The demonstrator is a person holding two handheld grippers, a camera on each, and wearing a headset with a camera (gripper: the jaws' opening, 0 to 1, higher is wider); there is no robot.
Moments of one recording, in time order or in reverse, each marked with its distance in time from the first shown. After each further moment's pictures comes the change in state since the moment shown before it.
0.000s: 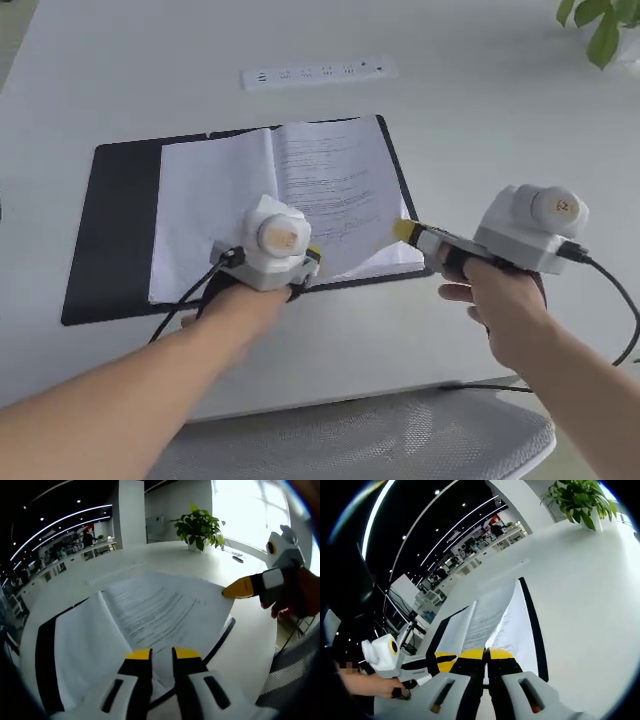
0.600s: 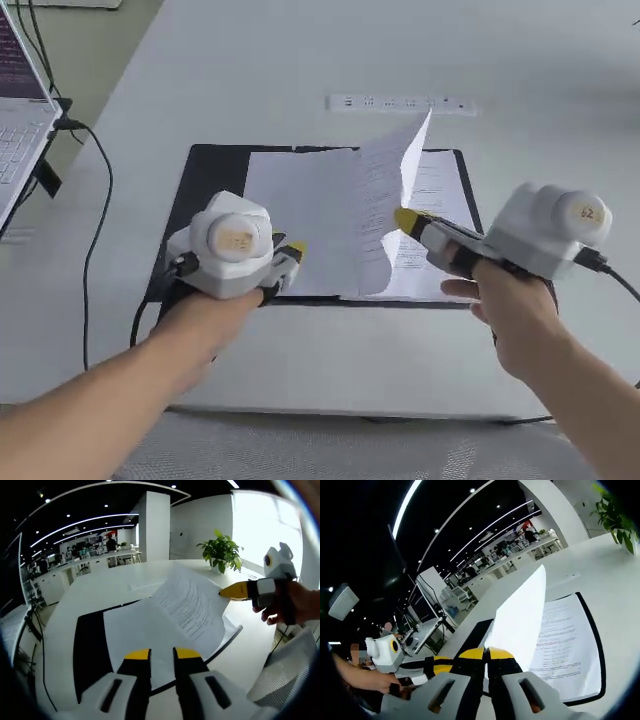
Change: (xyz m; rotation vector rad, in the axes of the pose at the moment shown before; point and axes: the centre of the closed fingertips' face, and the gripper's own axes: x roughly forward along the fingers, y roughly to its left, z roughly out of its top) left arm -0.106 0.086 -0.007 -0.122 -0.111 0.129; right arm 0.041 0.131 -0.003 -0.161 -0.008 0.233
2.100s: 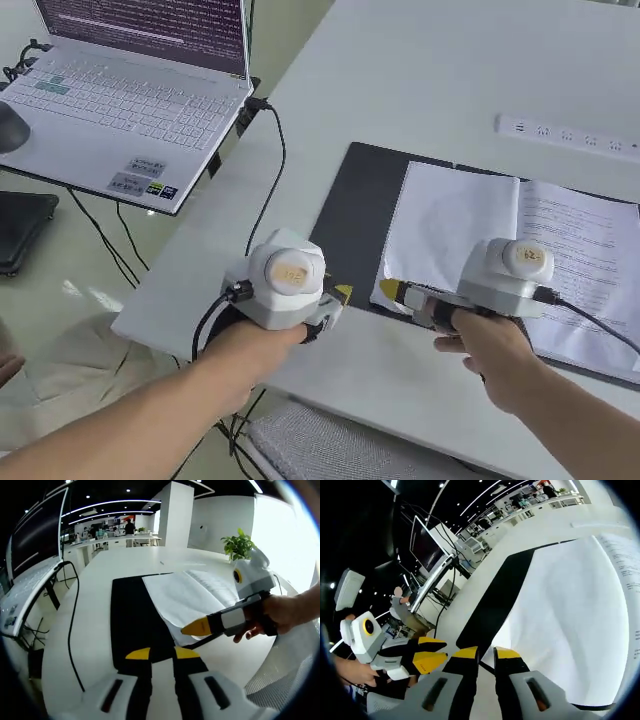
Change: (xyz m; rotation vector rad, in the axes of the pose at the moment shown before) left arm -0.044 0.096 -0.085 -0.134 0.102 0.082; right arm 0.137 0.074 -0.150 0.056 0.417 0.147
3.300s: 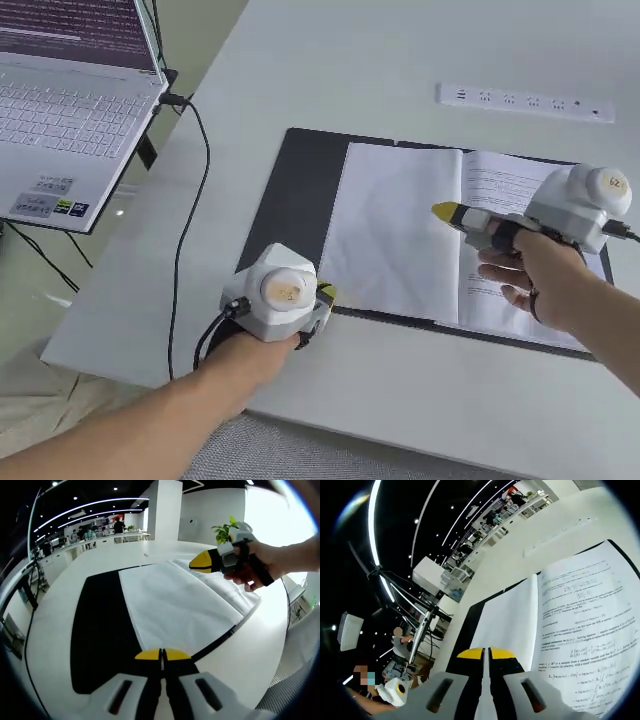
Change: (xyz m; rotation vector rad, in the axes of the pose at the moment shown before) left arm 0.070 -0.039 -0.010 0.072 0.020 -0.049; right arm -0.066 -0.120 0.116 0.208 -0.195 -0.040
